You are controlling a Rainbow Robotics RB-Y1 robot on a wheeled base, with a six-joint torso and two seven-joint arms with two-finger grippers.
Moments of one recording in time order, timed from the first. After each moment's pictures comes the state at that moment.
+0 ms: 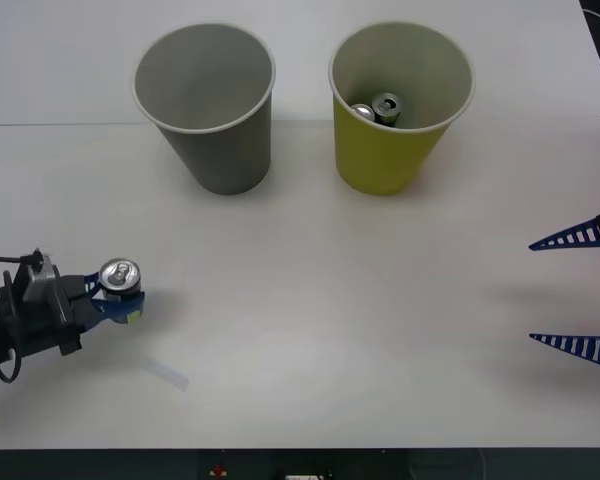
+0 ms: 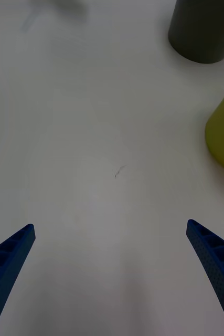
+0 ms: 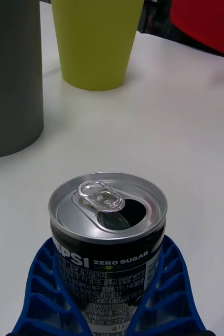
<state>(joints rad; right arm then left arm) 0.26 -1.13 -0.26 -2.01 1.31 -1.13 -0.09 0.05 0.87 -0.12 -1.41 -0.84 -0.98 -0.29</state>
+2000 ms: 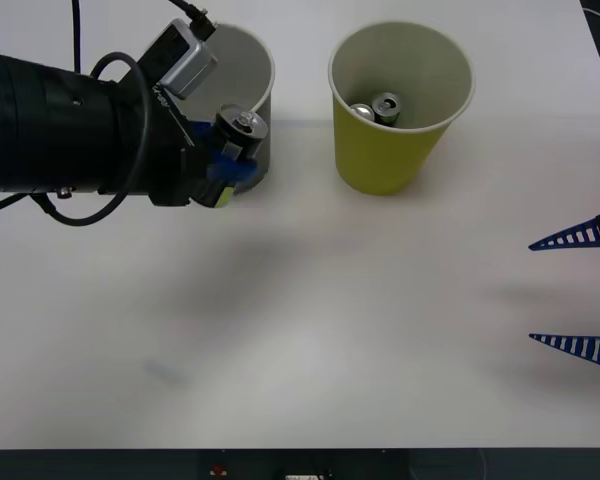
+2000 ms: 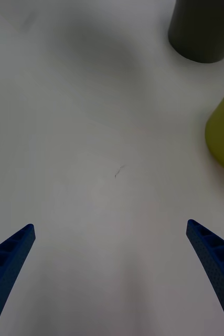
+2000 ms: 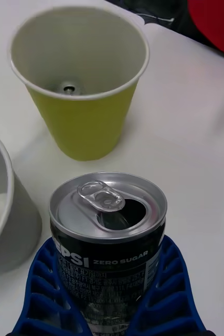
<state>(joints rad) 0.26 -1.13 -0.26 -2.01 1.31 -1.13 -0.09 -0.54 0.53 0.02 -2.25 -2.09 -1.57 1.31</state>
